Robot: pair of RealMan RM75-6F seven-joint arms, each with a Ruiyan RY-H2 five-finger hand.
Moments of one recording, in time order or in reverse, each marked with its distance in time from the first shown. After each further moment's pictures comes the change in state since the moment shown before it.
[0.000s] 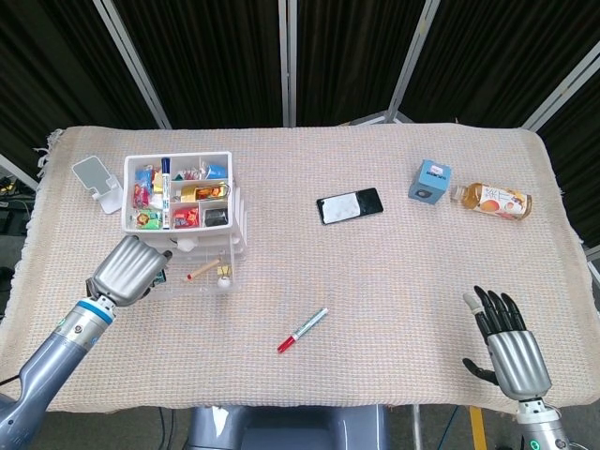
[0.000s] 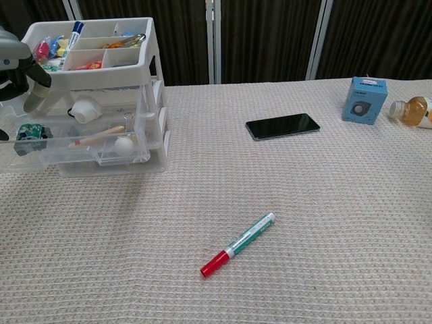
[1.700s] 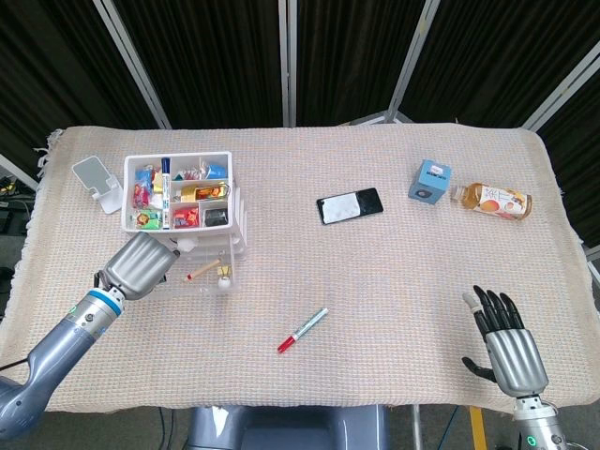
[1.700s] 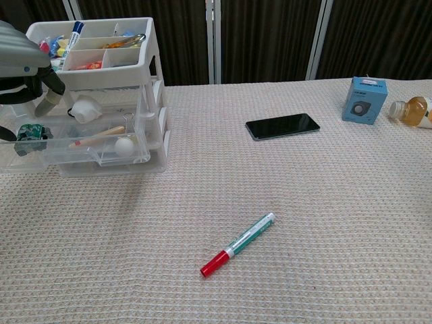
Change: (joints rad) left arm -0.128 0.035 0.034 0.010 -0.098 -0.105 0.033; right arm 0.009 -0.026 0.008 0.031 0.032 -0.025 -0.002
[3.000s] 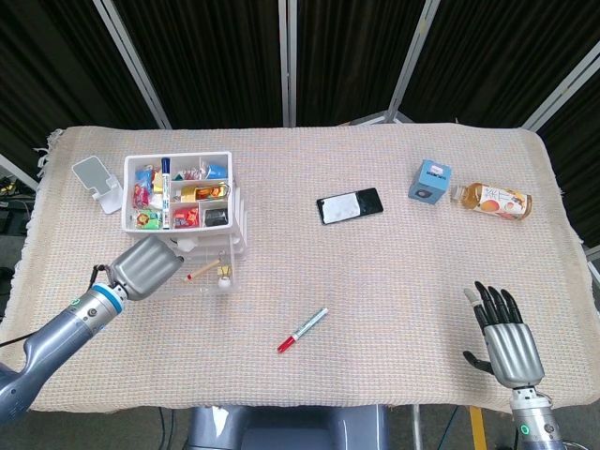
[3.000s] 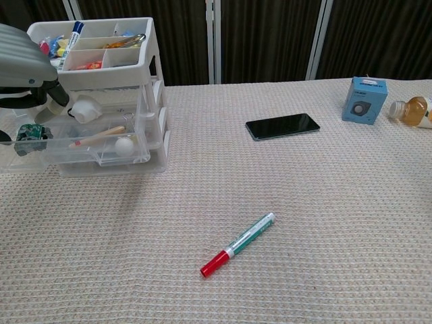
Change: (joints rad) left arm -0.076 0.051 0.045 0.047 0.095 -0.137 -0.047; right arm 0.019 -0.052 0.022 0.062 0.061 -0.038 -0.025
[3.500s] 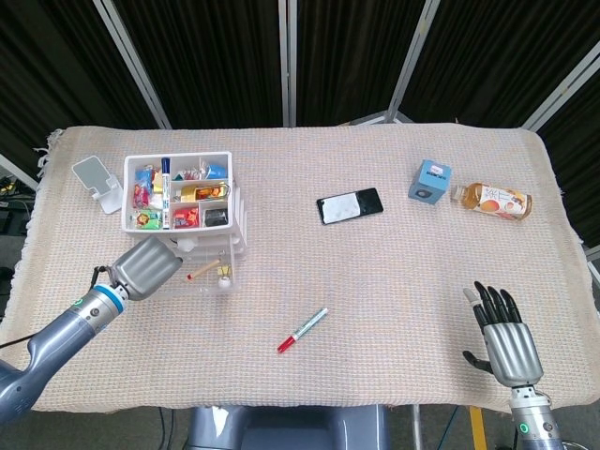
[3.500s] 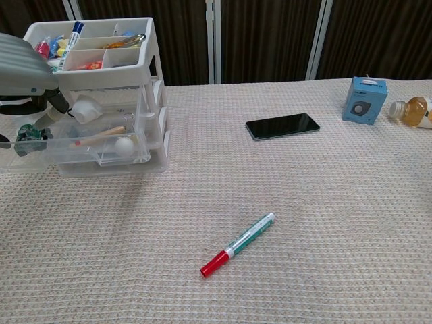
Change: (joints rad) left arm -0.009 -0.032 0.021 0.024 -0.024 0.004 0.026; right arm 0.005 -0.005 0.000 0.006 0.009 -0.010 0.002
